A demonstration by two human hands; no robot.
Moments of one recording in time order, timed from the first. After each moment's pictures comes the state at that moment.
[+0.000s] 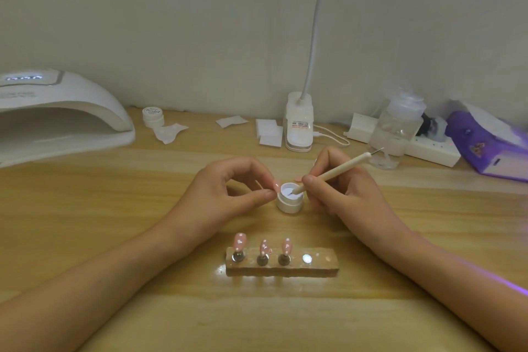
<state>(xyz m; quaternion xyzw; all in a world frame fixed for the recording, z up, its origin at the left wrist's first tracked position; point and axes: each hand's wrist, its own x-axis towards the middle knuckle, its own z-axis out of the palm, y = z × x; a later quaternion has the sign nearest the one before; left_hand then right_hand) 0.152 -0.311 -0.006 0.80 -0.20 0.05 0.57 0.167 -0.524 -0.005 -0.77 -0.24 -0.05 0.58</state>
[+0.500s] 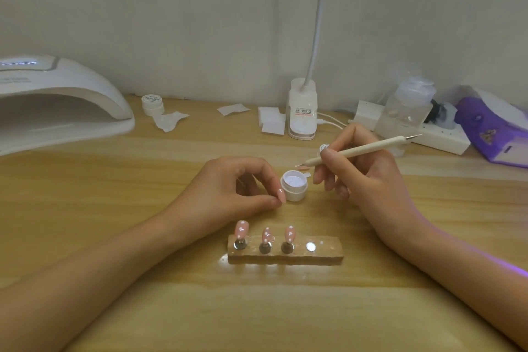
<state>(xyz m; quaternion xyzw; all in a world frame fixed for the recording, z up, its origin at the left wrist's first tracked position) 0.152 -0.313 -0.009 0.84 -0.22 0.01 0.50 0.161 -0.526 0.001 -0.75 -0.22 -0.11 0.62</state>
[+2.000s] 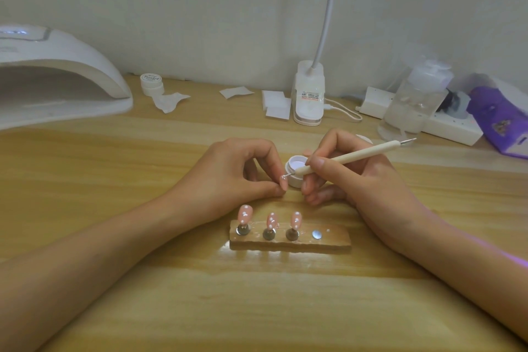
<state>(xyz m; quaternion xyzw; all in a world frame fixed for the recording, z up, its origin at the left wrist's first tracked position) 0.155 -0.316 -0.010 0.86 -0.23 0.04 0.45 0.151 -0.517 -0.003 -0.70 -0.21 0.07 0.68</state>
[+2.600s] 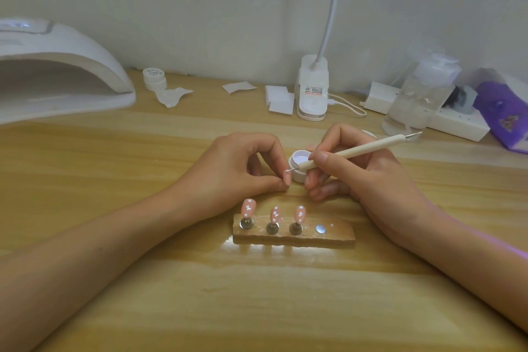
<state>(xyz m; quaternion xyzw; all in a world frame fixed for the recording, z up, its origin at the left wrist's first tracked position) 0.155 -0.316 -0.011 0.86 -0.23 0.04 0.45 0.152 -0.517 -0.005 -0.70 -0.21 0.07 0.68</state>
